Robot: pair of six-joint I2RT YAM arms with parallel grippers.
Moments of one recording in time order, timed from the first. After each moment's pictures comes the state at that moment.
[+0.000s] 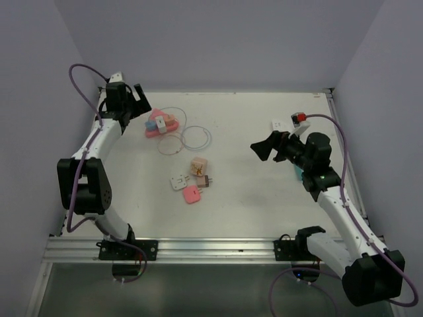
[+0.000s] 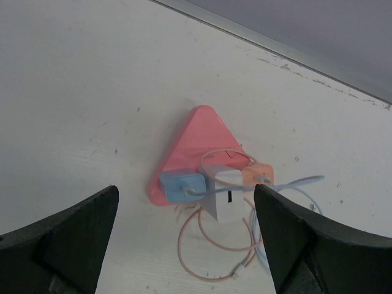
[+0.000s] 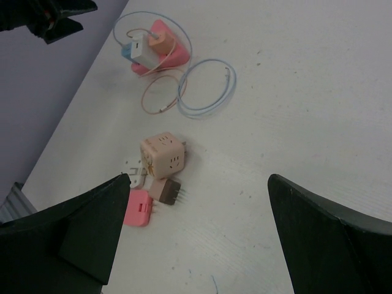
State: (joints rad) left arm -0.01 1.64 1.31 -0.23 -0.07 -0.39; right arm 0.19 0.95 0.70 -0.01 -0.44 0.42
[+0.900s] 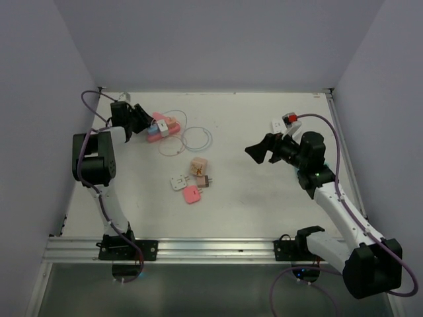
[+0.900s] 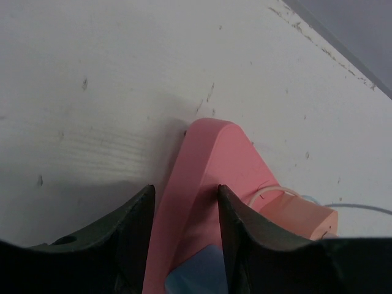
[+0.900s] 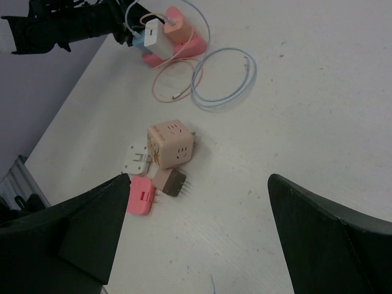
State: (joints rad) left arm 0.11 2.08 1.30 0.19 0.32 -0.50; right arm 0.22 1.00 0.68 0.06 -0.52 0.38
